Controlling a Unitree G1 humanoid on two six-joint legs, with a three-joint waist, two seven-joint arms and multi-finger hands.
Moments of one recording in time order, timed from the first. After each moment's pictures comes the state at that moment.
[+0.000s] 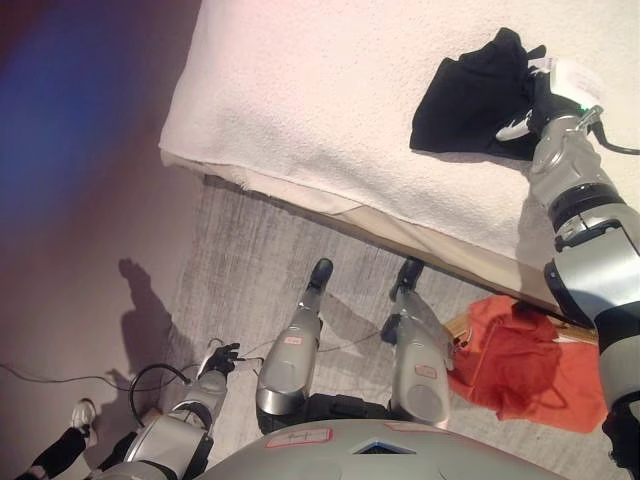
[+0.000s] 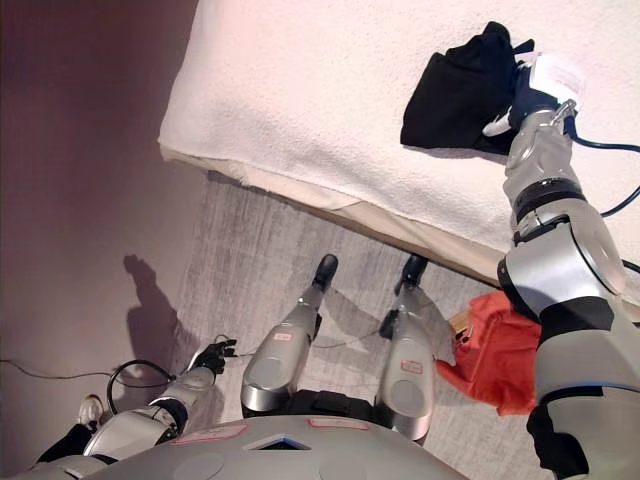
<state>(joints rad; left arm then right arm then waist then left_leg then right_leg) -0.14 0.24 -0.32 1.34 -0.12 -0.06 0.14 -1.17 -0.61 0.69 1.40 -0.29 0.11 -0.25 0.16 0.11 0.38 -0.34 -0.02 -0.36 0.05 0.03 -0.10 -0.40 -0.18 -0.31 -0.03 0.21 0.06</state>
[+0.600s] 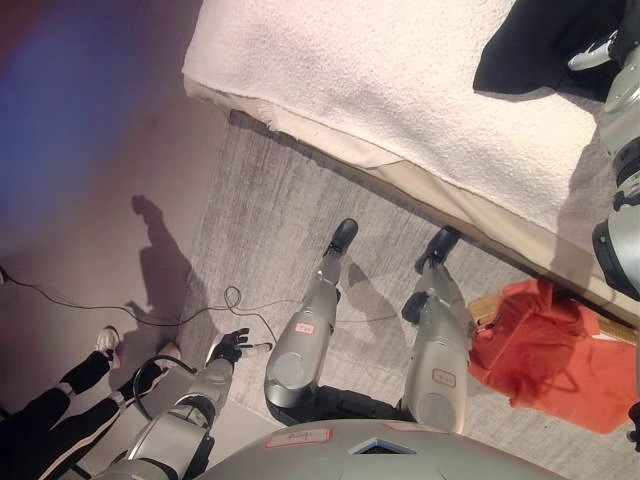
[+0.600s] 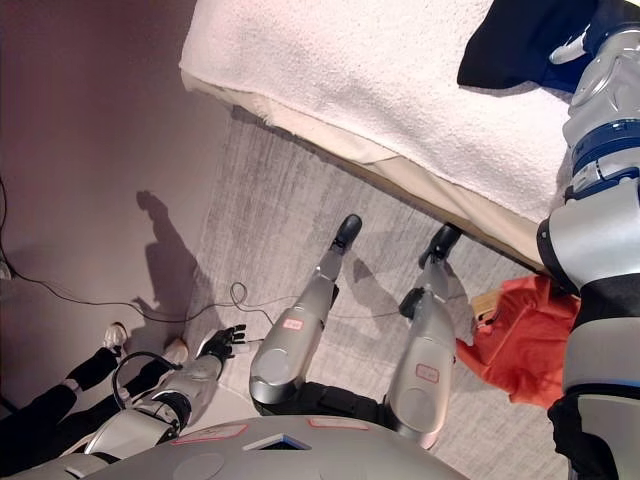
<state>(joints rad) -0.15 0.24 -0.33 1.28 -0.17 -0.07 0.11 -1.37 -0.72 0.74 1.44 -0.25 0.11 -0.24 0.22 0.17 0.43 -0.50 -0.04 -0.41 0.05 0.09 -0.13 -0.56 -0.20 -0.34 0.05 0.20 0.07</state>
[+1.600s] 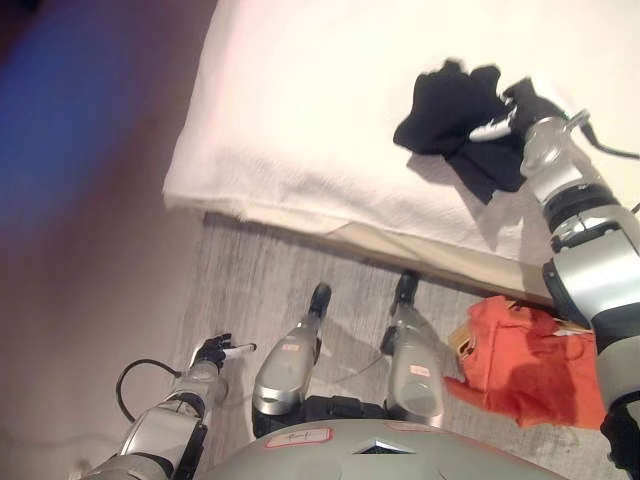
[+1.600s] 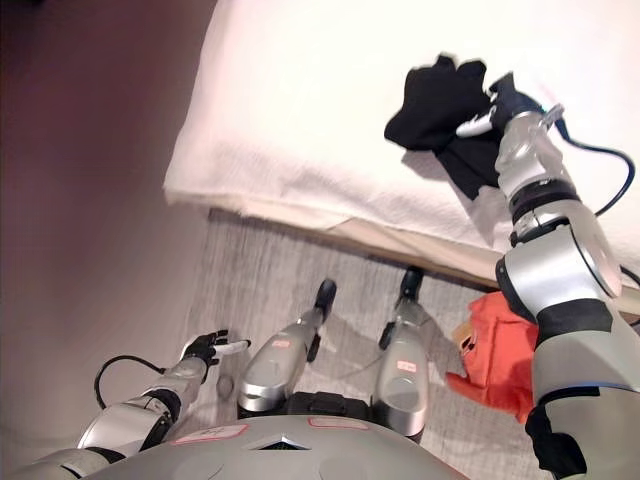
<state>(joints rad) -0.17 0.28 -0.21 1.37 -0.16 -0.03 0.10 -1.07 -0.60 0.60 1.33 -0.13 0.06 -0.12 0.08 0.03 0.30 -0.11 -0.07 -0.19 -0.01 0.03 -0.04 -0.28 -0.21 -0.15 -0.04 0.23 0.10</state>
